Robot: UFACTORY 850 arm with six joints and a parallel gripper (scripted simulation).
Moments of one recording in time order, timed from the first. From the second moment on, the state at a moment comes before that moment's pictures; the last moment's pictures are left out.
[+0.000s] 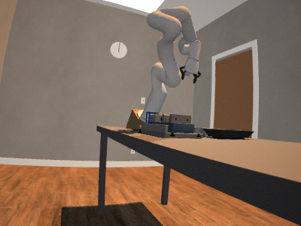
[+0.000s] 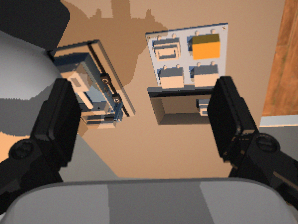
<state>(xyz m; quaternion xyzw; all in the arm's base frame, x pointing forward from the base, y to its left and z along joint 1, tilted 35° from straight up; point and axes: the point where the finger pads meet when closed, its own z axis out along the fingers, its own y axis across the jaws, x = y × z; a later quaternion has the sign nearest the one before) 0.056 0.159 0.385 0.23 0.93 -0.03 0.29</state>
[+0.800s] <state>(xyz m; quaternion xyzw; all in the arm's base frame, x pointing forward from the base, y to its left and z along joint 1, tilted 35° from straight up) 0.154 0.187 0.359 0.17 0.95 0.00 0.24</state>
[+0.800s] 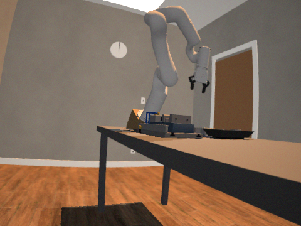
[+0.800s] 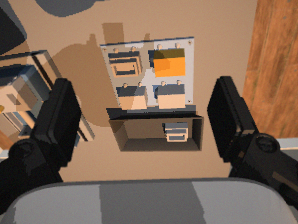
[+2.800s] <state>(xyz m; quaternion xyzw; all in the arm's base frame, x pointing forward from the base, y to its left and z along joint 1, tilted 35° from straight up) 0.332 0.113 0.353 0.07 0.95 0.02 0.30</state>
